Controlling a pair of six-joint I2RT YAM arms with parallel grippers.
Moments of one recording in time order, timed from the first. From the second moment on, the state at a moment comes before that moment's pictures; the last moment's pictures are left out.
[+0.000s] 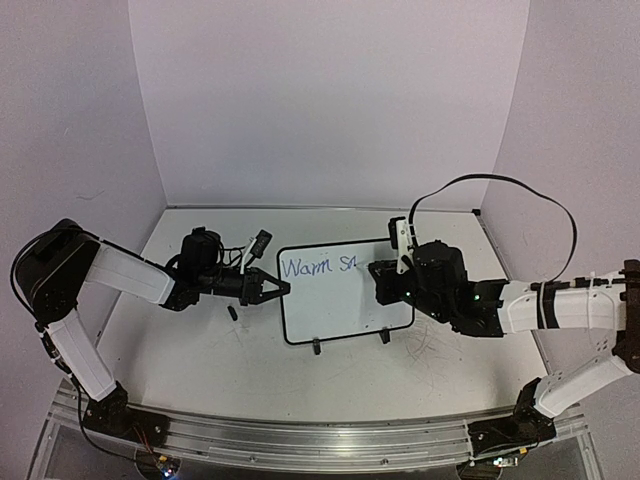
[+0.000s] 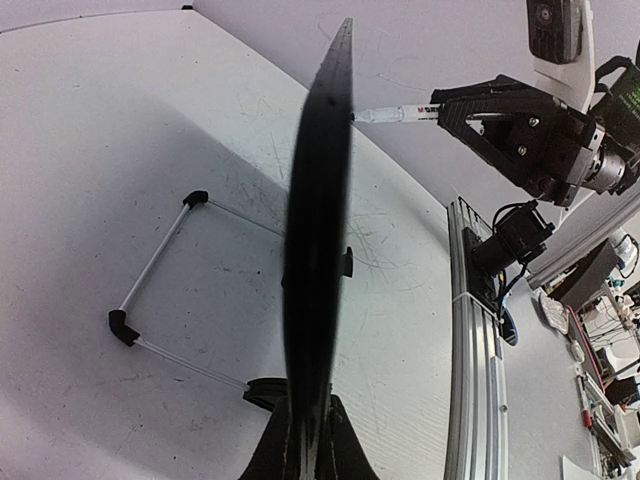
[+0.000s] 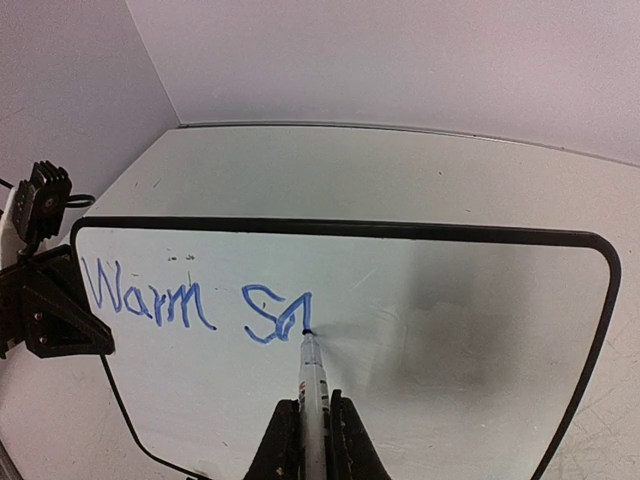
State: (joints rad) left arm -0.59 1.69 0.73 0.58 0.81 -0.30; right arm 0.93 1.37 0.76 0.23 0.38 0.38
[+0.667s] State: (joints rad) left arm -0.59 1.69 0.73 0.58 0.81 -0.30; right arm 0.92 1.37 0.78 0.25 0.39 0.36
